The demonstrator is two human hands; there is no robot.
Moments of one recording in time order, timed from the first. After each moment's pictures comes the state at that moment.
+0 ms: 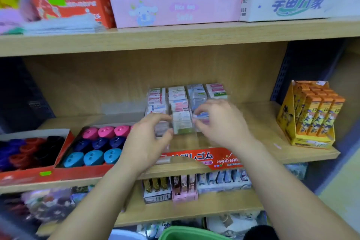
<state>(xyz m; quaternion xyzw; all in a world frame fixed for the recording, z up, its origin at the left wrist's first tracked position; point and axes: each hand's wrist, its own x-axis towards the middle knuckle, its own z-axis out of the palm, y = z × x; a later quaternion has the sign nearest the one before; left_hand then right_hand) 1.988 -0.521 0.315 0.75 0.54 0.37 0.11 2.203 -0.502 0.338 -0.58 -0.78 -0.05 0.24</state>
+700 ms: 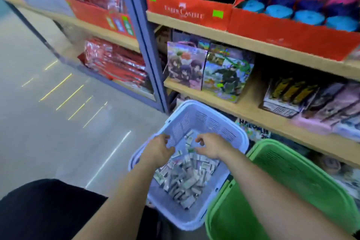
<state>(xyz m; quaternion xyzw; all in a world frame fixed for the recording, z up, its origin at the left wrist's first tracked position) 1.731 -0.754 -0.015 0.38 0.84 0.15 0.35 1.901 -0.623 -0.016 -0.38 -0.83 0.34 -0.21</state>
